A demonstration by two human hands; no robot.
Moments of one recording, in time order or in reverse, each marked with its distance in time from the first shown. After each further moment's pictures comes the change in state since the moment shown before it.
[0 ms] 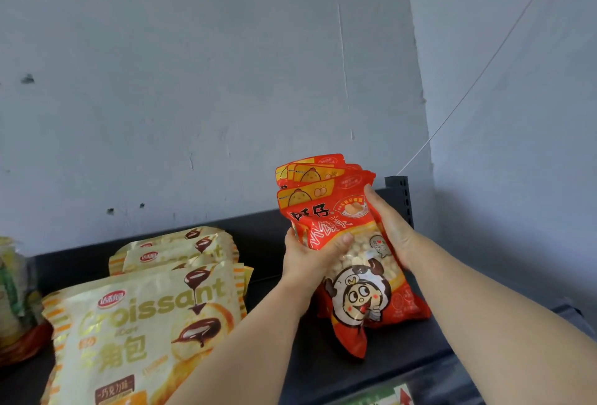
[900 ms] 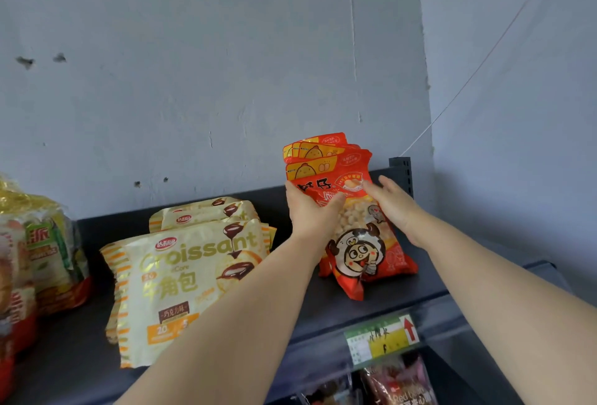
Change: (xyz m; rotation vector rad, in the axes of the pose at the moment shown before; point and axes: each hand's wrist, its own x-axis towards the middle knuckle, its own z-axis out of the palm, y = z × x) left_hand -0.028 0.034 -0.009 0.170 0.209 0.122; right_hand -0.054 -0.001 0.036 -0.440 0.266 -0.111
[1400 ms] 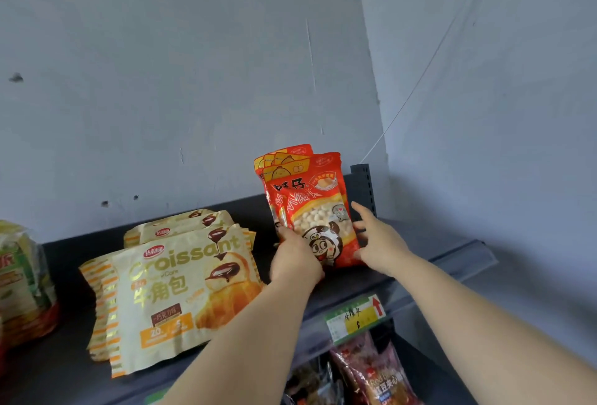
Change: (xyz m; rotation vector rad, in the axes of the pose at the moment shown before) left_hand -0.050 -0.023 -0.012 0.881 -0.223 -0.029; right_hand -0.067 0.039 0.000 -0.524 0.119 -0.072
